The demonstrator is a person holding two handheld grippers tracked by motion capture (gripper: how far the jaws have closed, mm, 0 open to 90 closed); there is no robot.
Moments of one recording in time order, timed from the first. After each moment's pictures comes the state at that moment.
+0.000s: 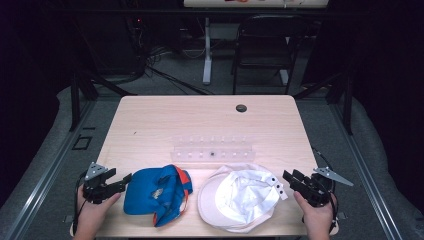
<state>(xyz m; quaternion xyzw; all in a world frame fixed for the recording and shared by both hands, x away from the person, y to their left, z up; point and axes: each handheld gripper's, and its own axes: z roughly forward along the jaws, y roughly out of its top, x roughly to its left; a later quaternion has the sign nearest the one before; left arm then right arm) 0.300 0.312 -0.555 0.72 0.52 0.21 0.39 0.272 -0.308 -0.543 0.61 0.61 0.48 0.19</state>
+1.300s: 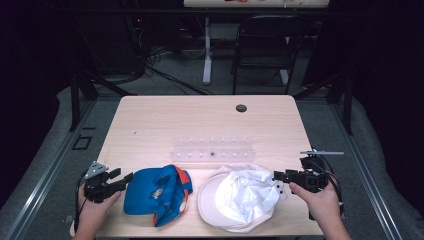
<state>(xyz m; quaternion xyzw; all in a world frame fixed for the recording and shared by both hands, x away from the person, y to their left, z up) 0.302 0.310 -0.552 0.73 0.52 0.19 0.40 0.287 -0.274 -0.462 0.61 0.70 0.36 0.05</state>
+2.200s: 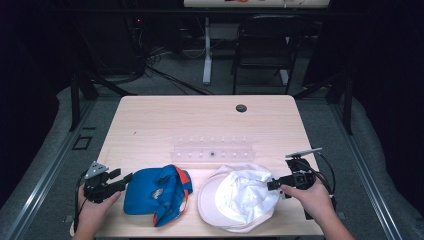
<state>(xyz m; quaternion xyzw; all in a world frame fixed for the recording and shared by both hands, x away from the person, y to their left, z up) 0.302 0.310 -0.552 0.73 0.52 0.19 0.40 0.308 -0.261 -0.493 0.63 0.73 0.26 -0.05</state>
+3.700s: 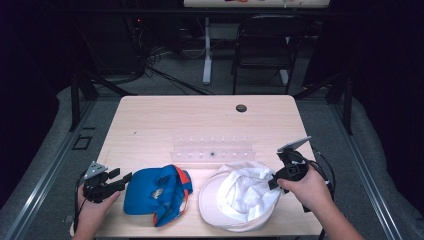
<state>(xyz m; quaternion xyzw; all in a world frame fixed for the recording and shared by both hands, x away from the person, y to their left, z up) 0.301 0.311 -0.552 0.73 0.52 0.19 0.40 0.322 -0.239 -0.458 0.64 0.75 0.15 -0.07</state>
